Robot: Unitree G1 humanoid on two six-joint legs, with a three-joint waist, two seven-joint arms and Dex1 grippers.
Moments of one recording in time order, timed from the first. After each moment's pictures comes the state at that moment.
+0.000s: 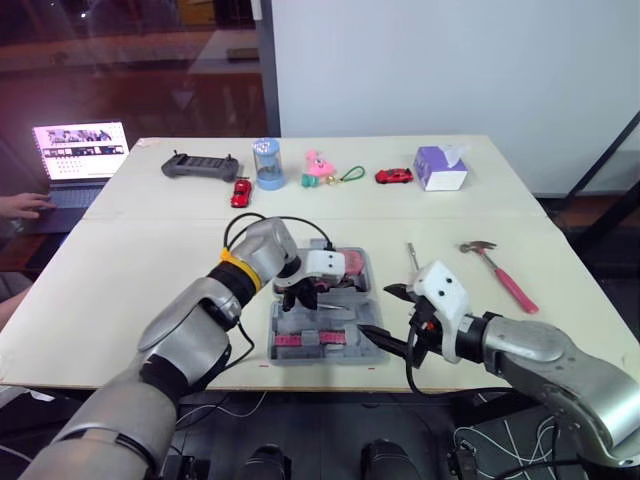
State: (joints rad) left arm -1.17 0.25 -0.71 0.89 0.24 0.32 -1.34; right arm -0.16 -0.69 -0.02 -0.79 0.59 1.01 0.48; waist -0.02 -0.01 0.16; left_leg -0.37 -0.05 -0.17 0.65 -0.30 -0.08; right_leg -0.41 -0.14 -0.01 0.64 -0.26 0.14
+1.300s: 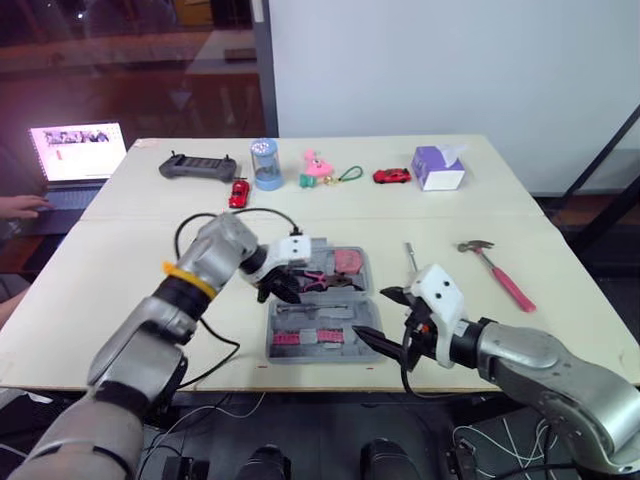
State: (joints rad) left arm -0.92 0.47 -0.44 0.50 0.14 0.44 -1.41; right arm -0.14 -0.65 -0.01 -0.81 0.65 1.03 0.40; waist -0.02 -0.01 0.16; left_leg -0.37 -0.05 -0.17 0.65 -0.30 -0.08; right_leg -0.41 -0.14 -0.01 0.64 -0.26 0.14
